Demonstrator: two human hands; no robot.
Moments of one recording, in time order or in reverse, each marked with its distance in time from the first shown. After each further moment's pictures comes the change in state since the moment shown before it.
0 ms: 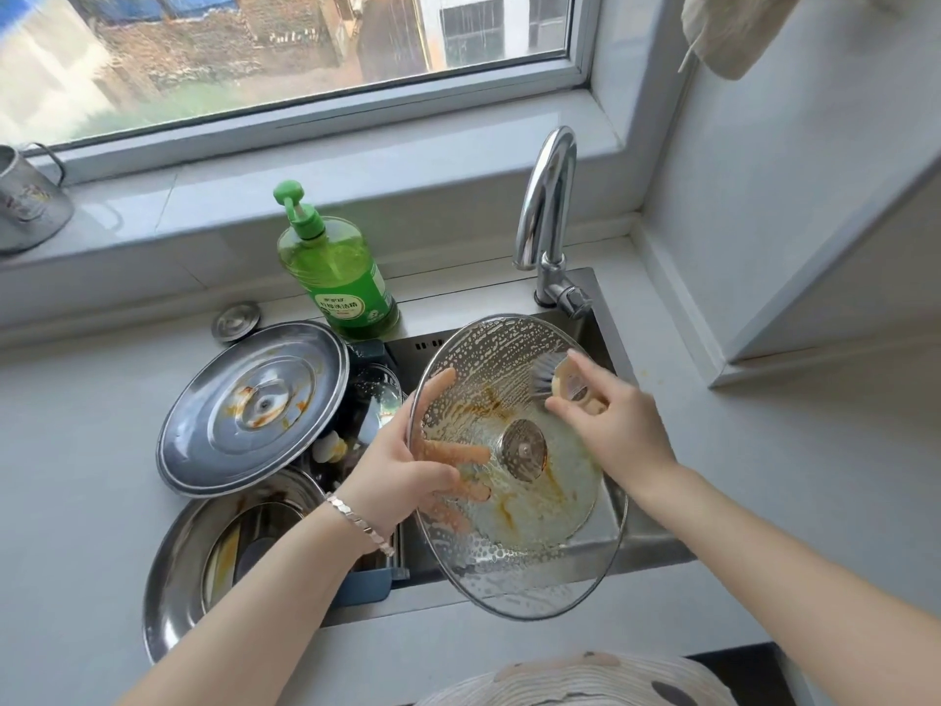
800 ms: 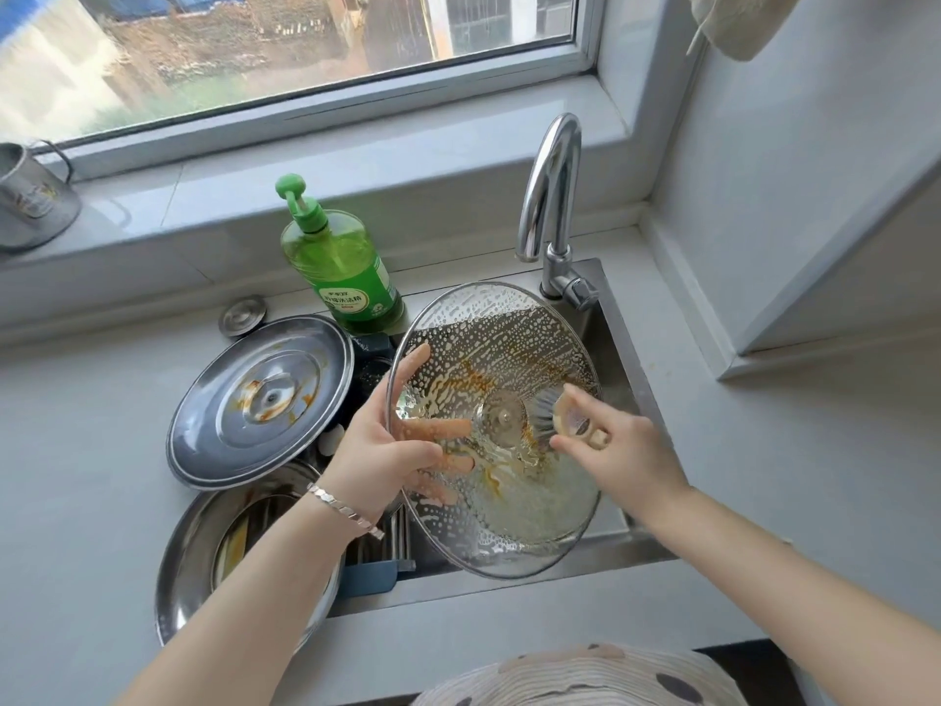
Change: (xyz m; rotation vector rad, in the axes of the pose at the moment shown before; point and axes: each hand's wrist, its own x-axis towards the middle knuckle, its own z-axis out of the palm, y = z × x) left_hand -0.004 0.007 -0.009 -0.002 0.103 0.070; right_hand -0.017 0.023 0.004 -0.122 -0.120 0.004
